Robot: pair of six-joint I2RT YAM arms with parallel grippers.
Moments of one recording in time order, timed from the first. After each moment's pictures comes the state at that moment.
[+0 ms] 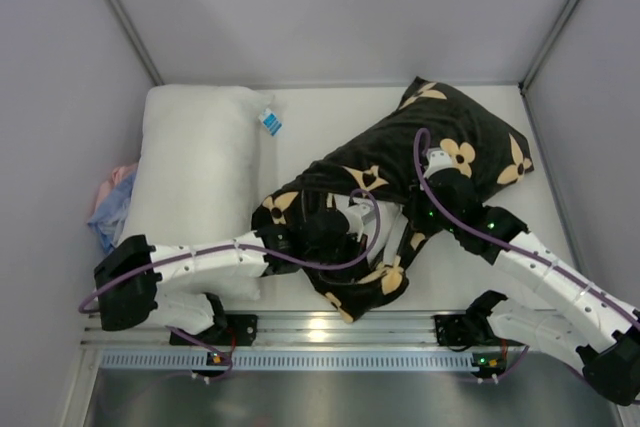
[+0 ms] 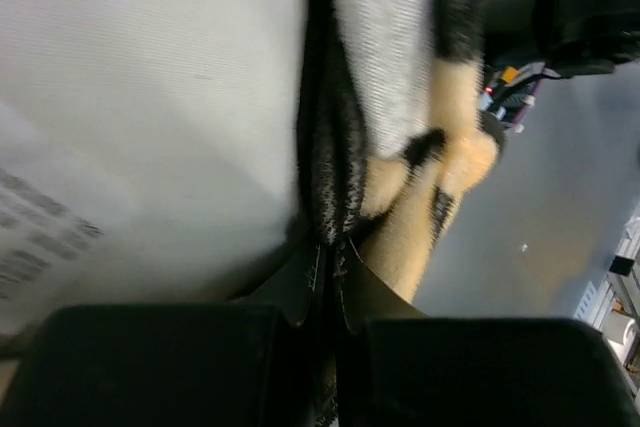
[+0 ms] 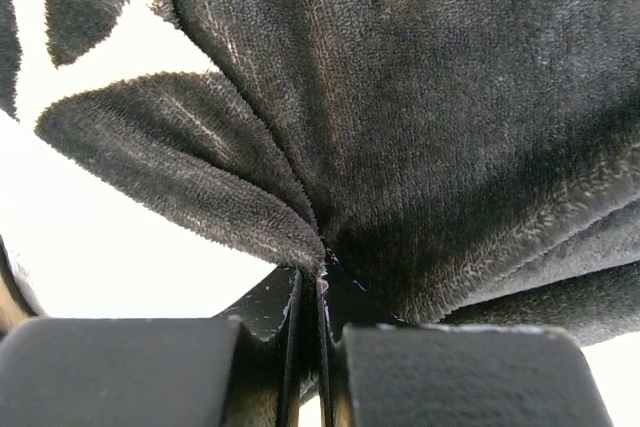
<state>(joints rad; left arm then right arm) -1.13 1.34 0.83 -0.17 0.22 -0.66 0.67 0.91 0.79 -0.53 0.13 0.40</state>
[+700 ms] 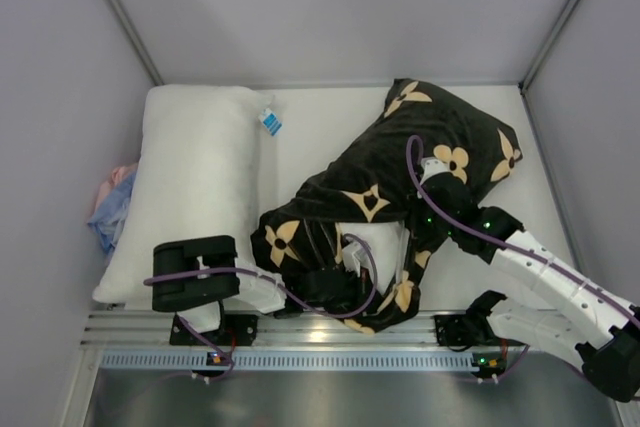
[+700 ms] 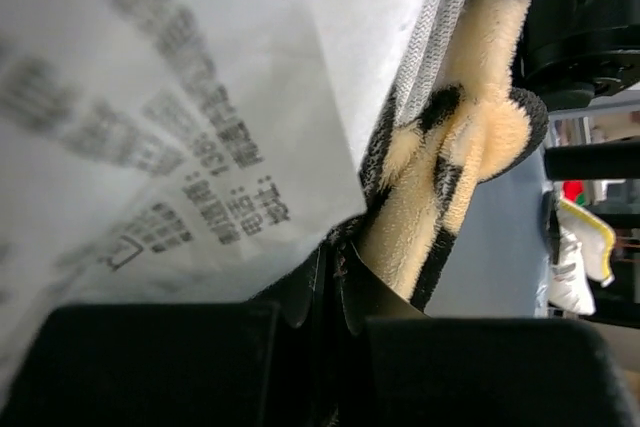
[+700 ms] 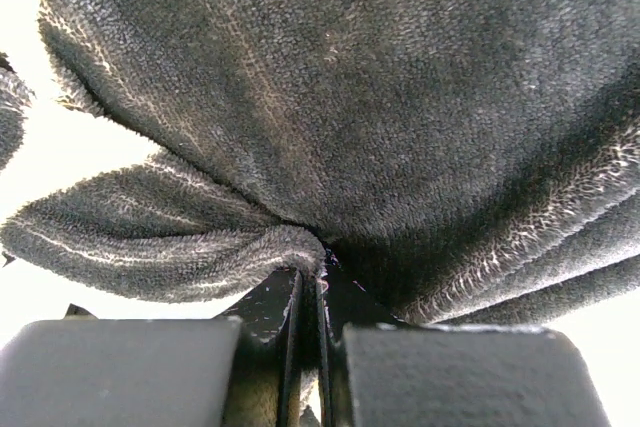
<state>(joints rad) -1.38 1.64 0.43 0.81 -0.01 -1.03 0.67 0.93 0.78 -0.62 0.11 0.41</state>
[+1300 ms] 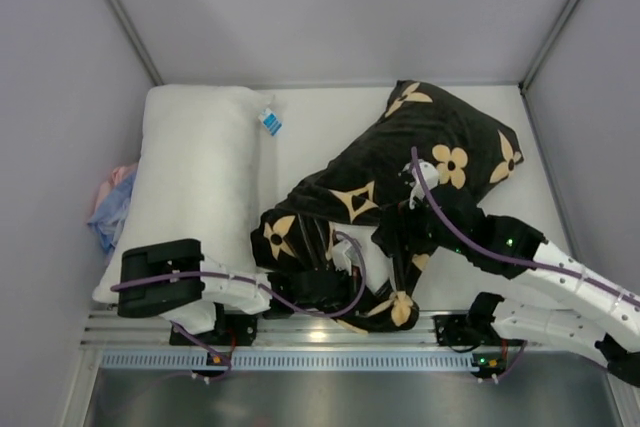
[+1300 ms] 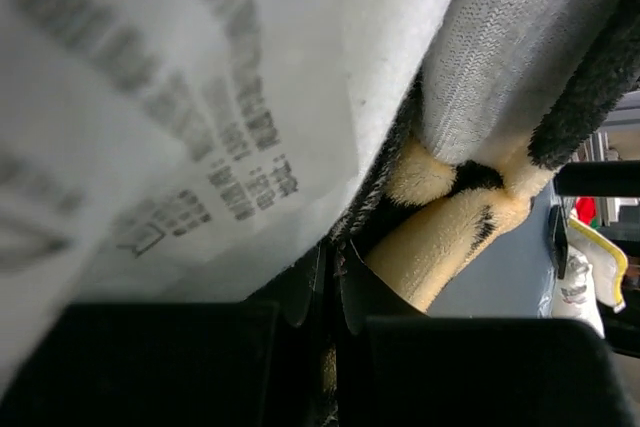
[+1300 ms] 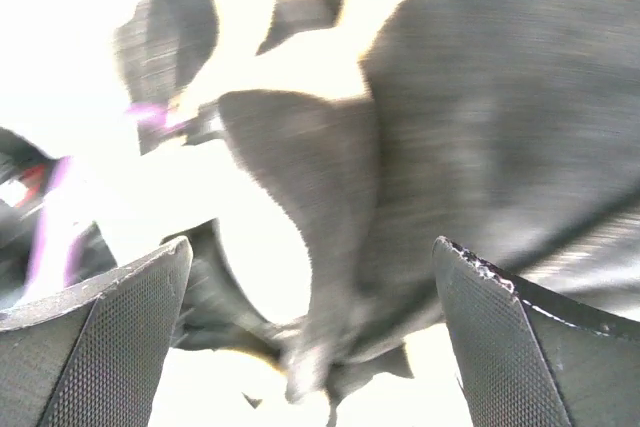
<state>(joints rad) -1.40 1.49 0.40 0.69 -0.08 -1.05 0.92 0.84 0.91 -0.71 0.16 0.44</state>
